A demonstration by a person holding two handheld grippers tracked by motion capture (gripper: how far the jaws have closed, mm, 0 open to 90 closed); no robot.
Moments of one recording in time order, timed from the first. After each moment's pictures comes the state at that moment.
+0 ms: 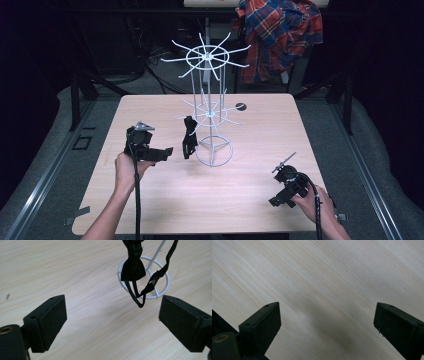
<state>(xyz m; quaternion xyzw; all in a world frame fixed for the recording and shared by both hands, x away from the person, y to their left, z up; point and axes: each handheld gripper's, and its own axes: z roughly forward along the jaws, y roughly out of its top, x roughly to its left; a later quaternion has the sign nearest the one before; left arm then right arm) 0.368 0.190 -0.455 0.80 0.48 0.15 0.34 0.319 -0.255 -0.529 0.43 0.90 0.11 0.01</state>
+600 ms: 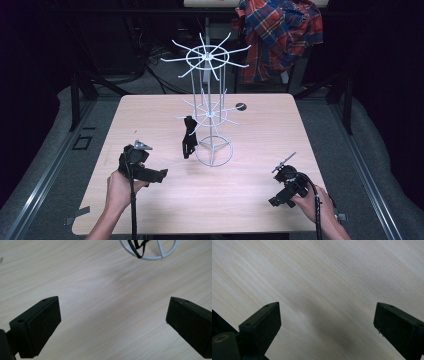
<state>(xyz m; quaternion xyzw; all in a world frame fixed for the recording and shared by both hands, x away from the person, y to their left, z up) 0.329 0.196 -0.478 0.83 0.47 0.13 0.27 0.319 -0.255 -0.529 0.43 0.90 0.11 0.01</state>
